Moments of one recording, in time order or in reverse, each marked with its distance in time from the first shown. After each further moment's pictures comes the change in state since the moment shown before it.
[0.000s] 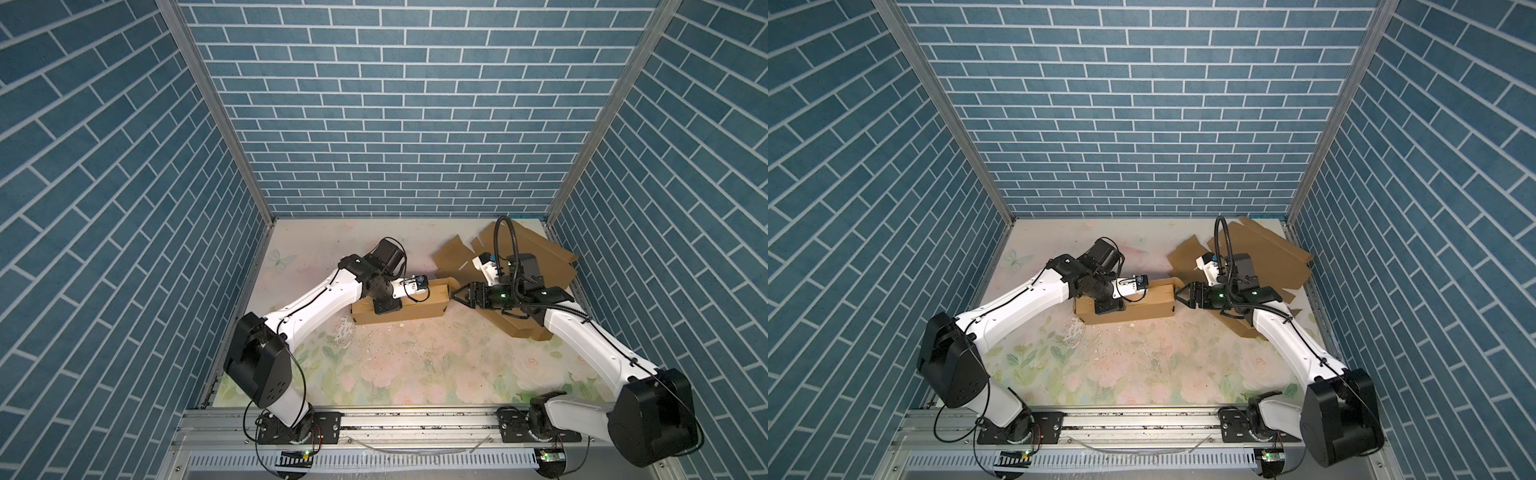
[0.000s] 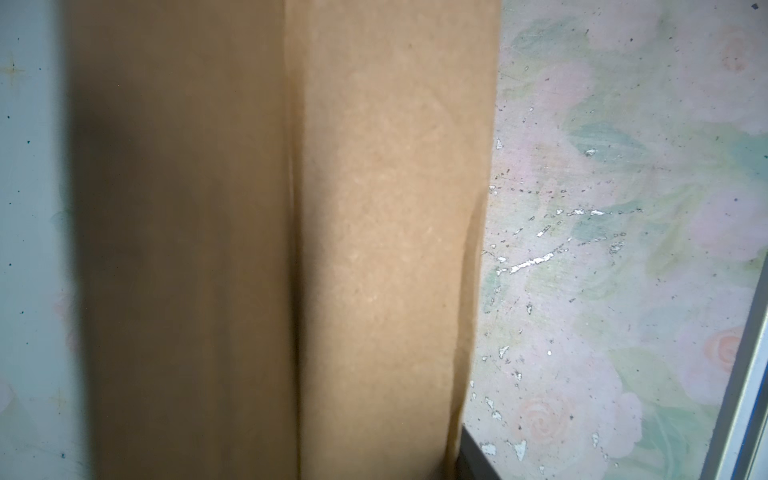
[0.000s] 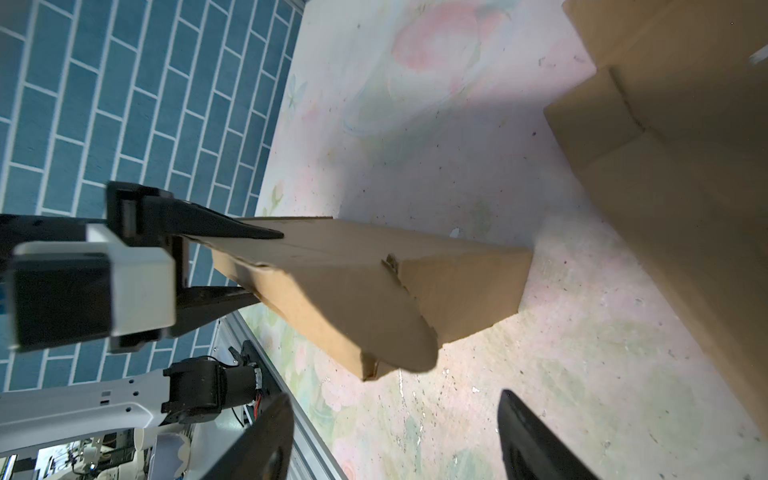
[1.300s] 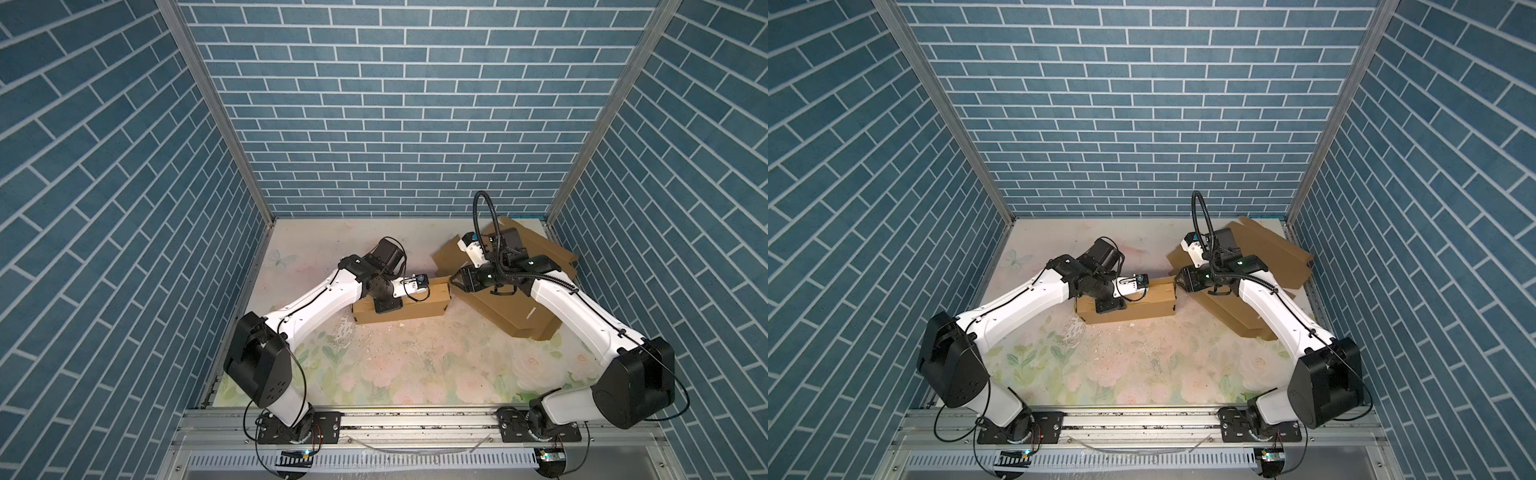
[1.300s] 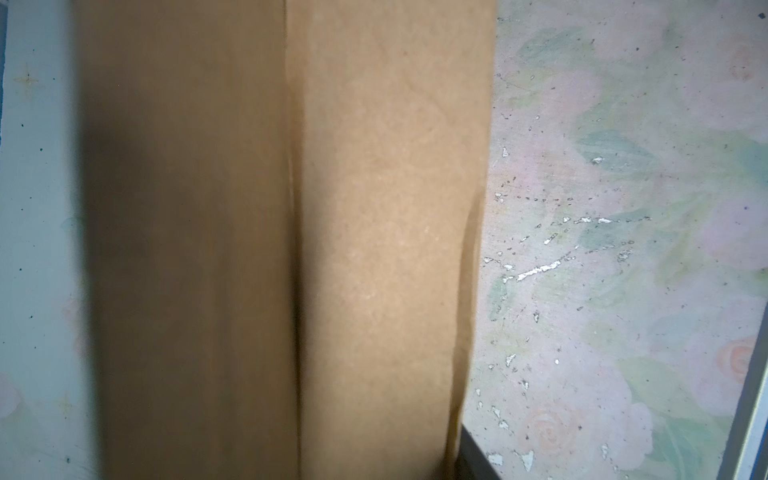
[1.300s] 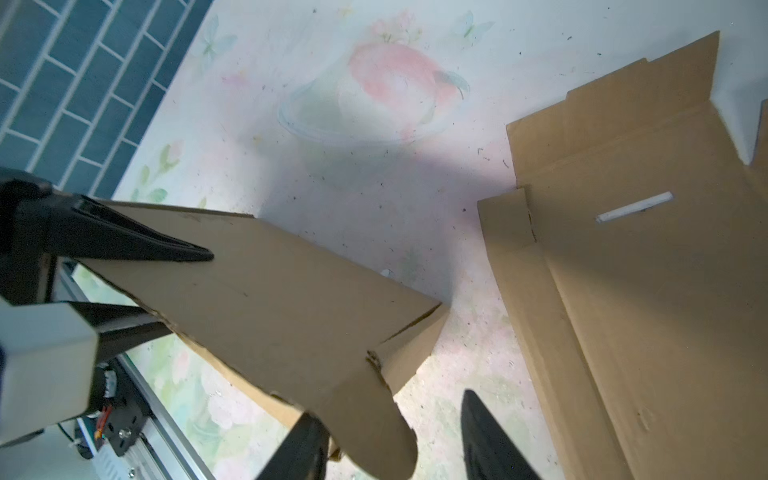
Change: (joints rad) left arm 0.002 0.006 -0.009 0.031 0.004 0.001; right arm 0.100 0.172 0.369 -0.280 0.316 -0.326
